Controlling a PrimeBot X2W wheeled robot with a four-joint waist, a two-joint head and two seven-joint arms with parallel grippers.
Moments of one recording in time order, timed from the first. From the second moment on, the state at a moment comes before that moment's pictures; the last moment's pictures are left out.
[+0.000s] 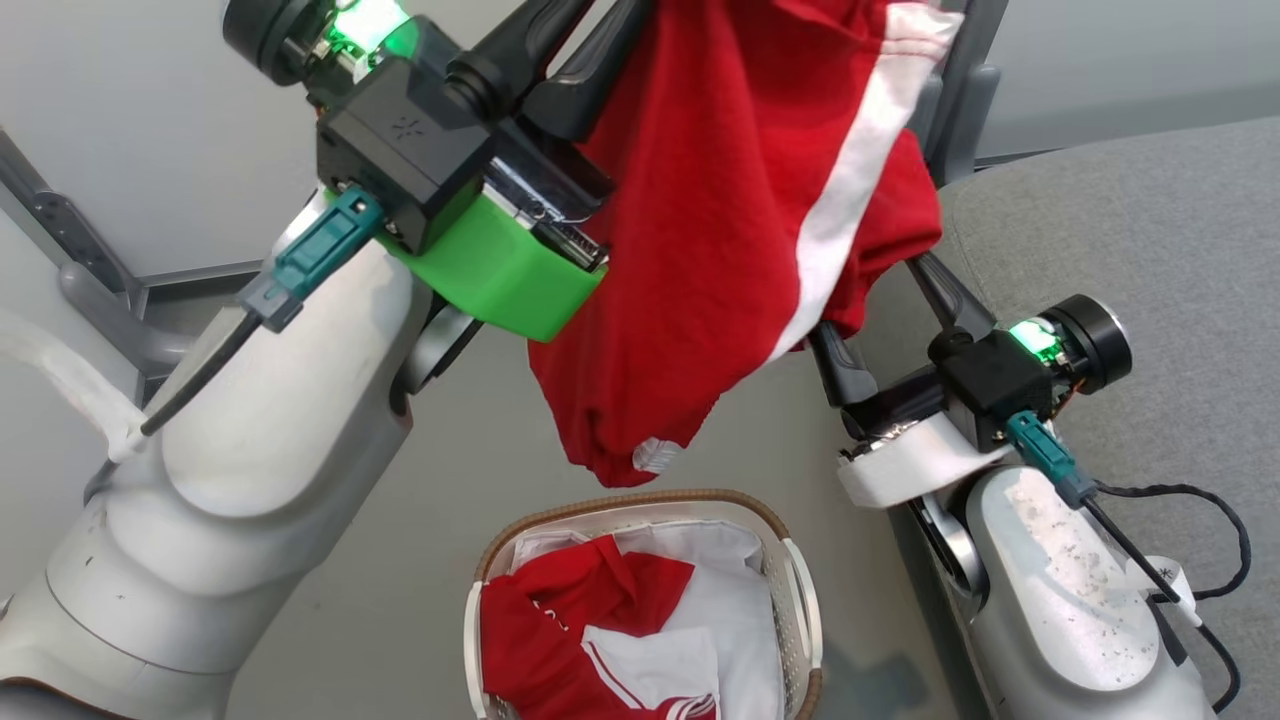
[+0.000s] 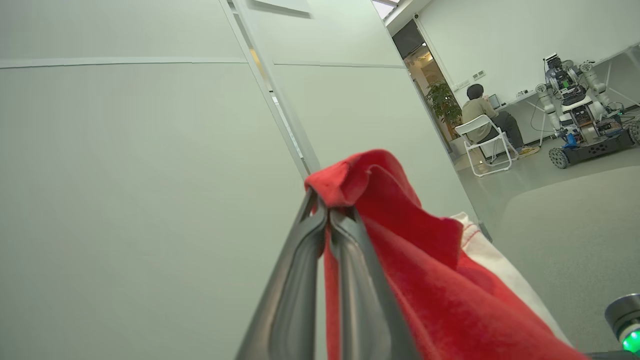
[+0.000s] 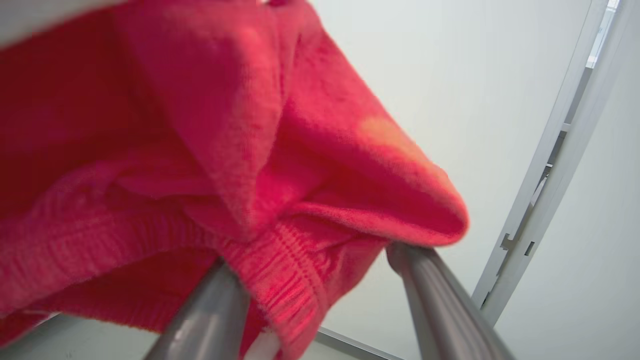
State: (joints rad) left arm -0.98 0.27 -0.70 0.09 -0.40 -0.12 -0.24; right arm -0.42 -0.05 0.25 0.13 -0.04 0.13 -0.26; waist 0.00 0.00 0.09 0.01
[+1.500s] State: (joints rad) left arm -0.30 0.12 -0.48 0.37 -0.38 -0.13 -0.26; right arm -0.36 -0.05 0.18 0.06 -0.06 0.13 -0.26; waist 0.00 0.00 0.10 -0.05
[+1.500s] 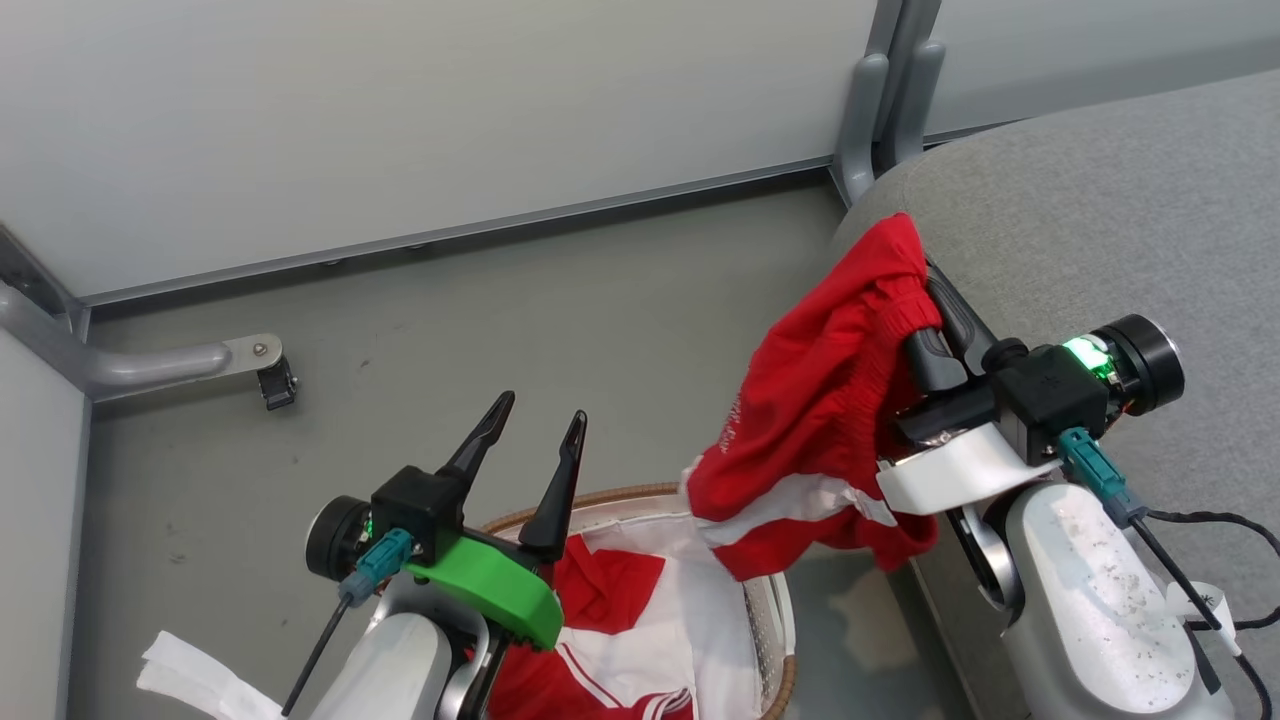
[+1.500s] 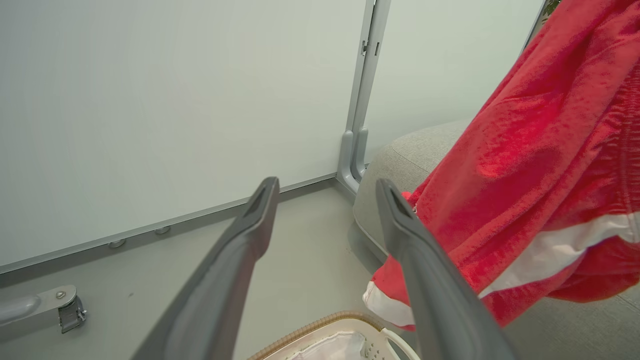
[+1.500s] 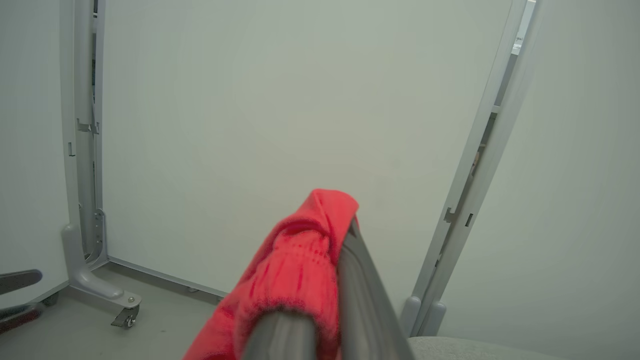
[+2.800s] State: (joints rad) left arm -0.42 0.14 -0.56 0.35 -0.25 -0.13 -0.26; right arm -0.40 -0.05 -0.03 0.03 -0.03 0.13 -0.26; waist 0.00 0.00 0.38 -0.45
